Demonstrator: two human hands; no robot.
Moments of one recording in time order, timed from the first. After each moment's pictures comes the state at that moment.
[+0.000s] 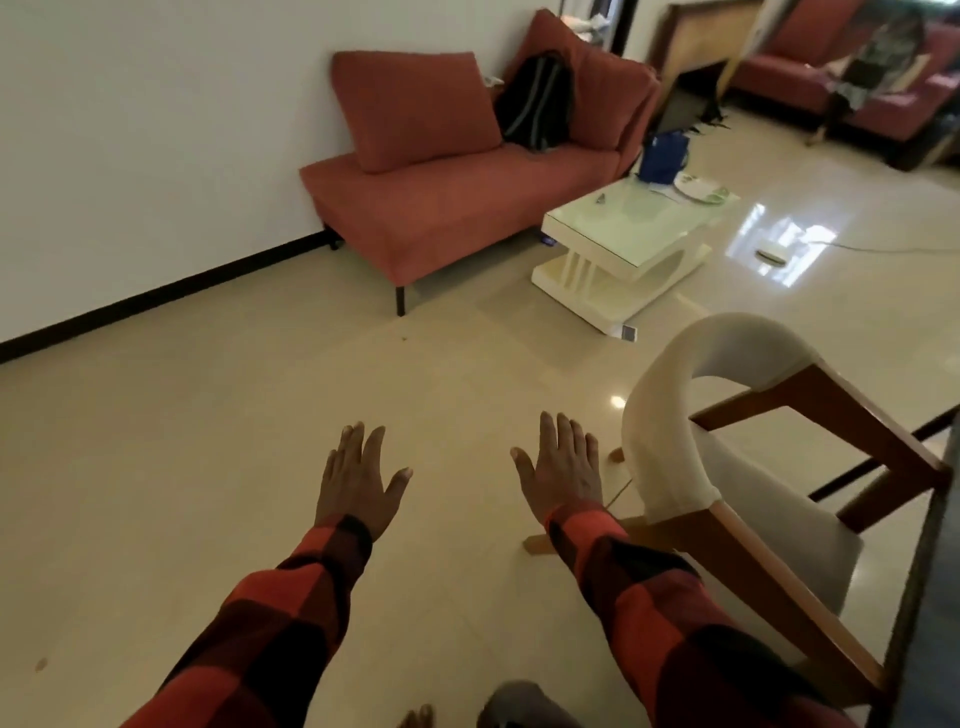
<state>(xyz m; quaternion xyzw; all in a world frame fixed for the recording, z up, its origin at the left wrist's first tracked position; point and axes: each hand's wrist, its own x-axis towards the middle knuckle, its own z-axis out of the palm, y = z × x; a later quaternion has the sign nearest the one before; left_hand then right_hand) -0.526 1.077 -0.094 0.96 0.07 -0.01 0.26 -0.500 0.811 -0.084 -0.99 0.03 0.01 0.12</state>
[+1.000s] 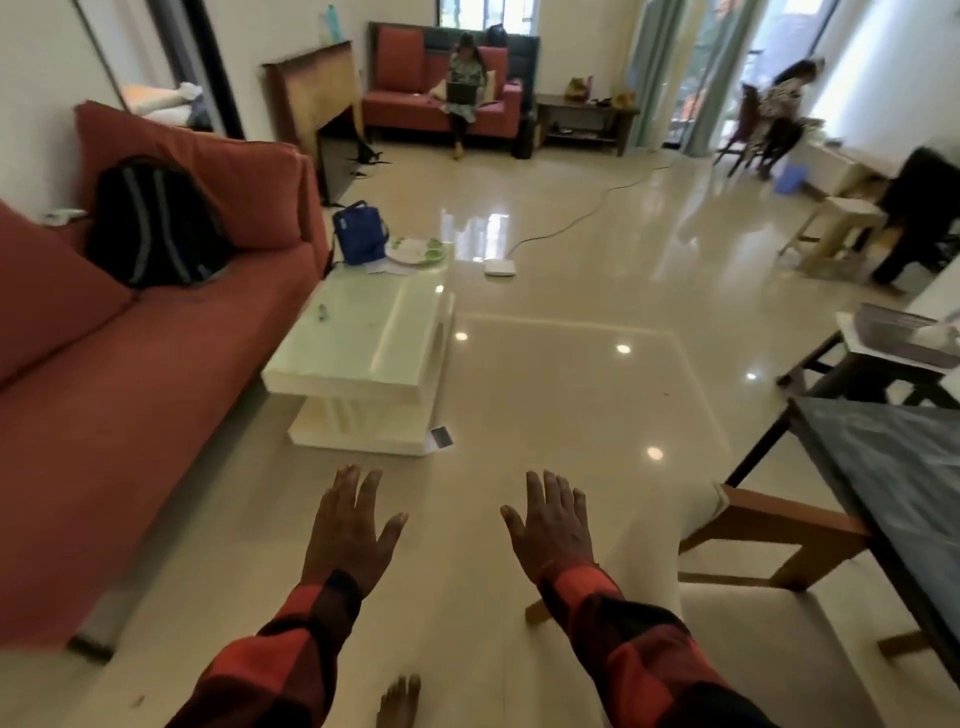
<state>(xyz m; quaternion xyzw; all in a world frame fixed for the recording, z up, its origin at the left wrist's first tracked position) 0.169 0.741 -0.089 0.91 -0.33 -0.02 0.24 0.012 0.534 -0.107 -0.92 0.38 -0.03 0.14</state>
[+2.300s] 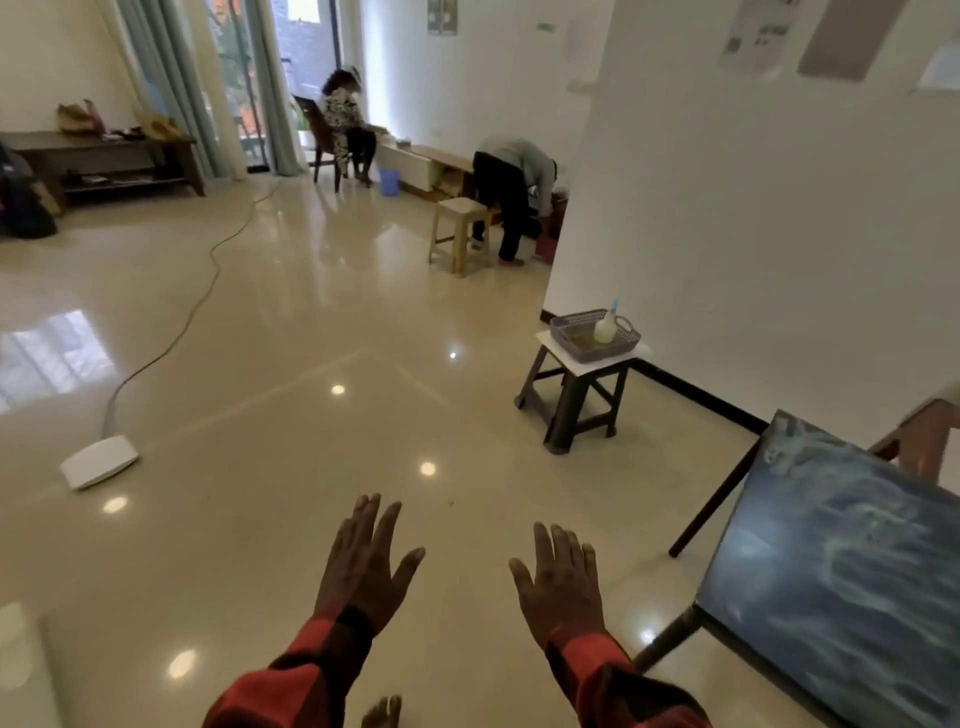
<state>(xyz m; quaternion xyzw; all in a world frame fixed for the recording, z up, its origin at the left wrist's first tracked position) 0.434 -0.197 -0.088 0.65 -0.73 -0.13 0.18 0.180 -0.179 -0.110 -0.65 0.75 -0.08 0.09</state>
